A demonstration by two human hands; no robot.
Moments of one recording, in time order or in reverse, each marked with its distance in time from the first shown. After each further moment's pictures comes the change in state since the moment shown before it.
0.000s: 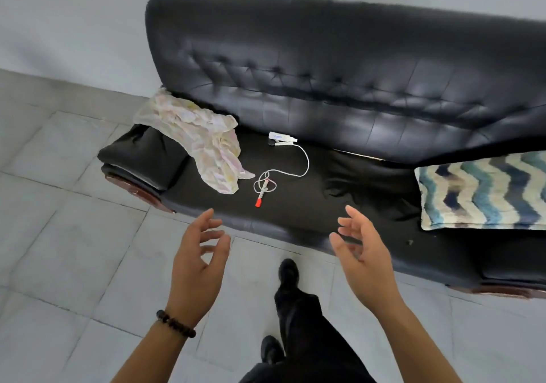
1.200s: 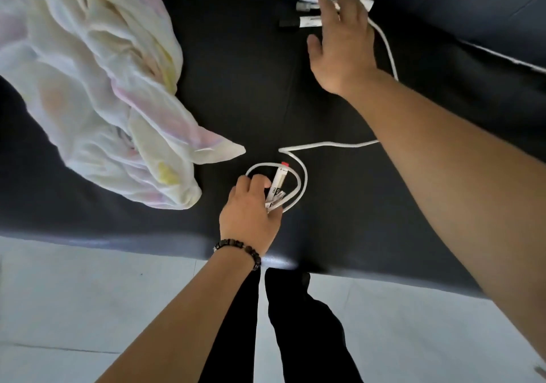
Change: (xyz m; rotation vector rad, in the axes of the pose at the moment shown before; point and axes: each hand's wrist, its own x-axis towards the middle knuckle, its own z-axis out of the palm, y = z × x) left_hand 0.415 -0.413 0.352 0.507 -0.558 -0.221; right_hand 0.662 0.321 0.349 -1.036 -0.224 -0.041
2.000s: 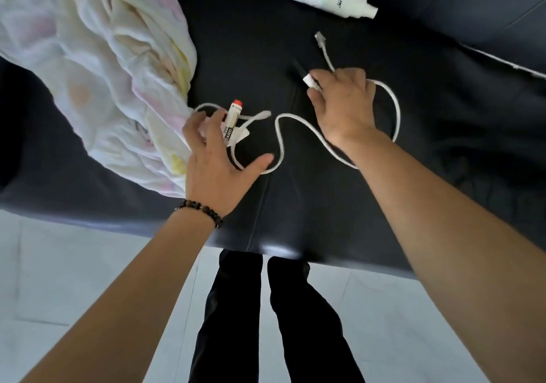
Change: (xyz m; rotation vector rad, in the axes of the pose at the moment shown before) left_hand 0.030 -0.011 -0.073 -0.159 0.217 0.066; right_hand -0.072 -0.002 0.015 0.016 -0.050 -0.016
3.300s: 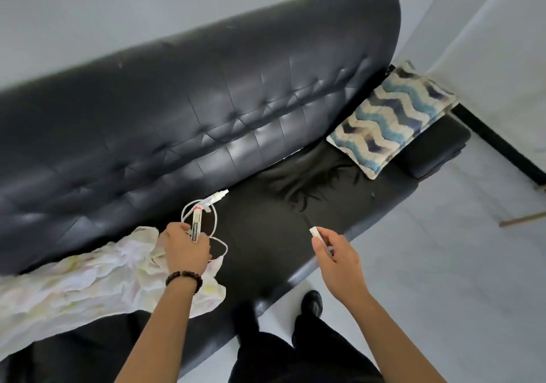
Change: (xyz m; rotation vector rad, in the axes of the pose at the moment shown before) left_hand -0.127 0.261 -0.311 -0.043 -0.194 0.172; right_hand -0.438 -0.147 -0.334 0.954 0.558 0.891
